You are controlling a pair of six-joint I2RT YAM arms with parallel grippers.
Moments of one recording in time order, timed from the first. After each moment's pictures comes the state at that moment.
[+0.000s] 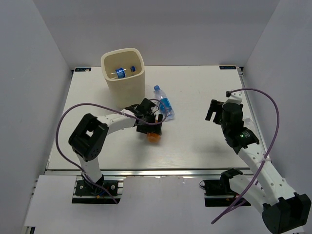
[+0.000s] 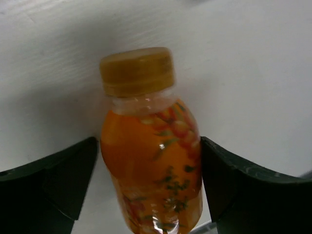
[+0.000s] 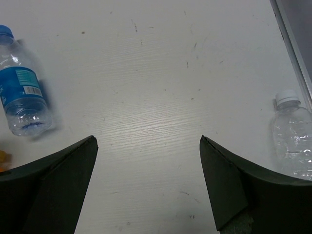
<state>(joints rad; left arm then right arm) -0.67 1.77 1.11 -0.38 0.12 -0.45 0.35 0.86 0.72 -0.31 0.35 0.26</state>
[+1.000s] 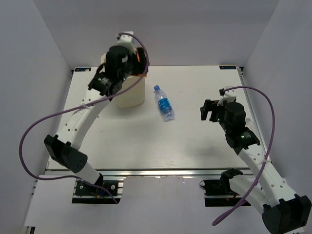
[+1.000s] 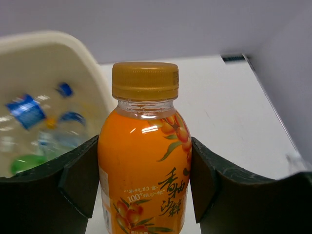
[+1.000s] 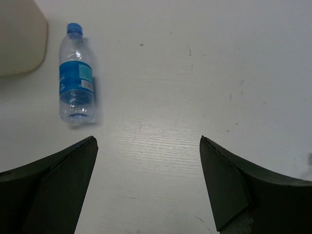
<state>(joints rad) -0.54 1.56 1.73 -0.43 -0.14 -0.28 0.35 0.83 0.72 -0.21 0.13 0.14</state>
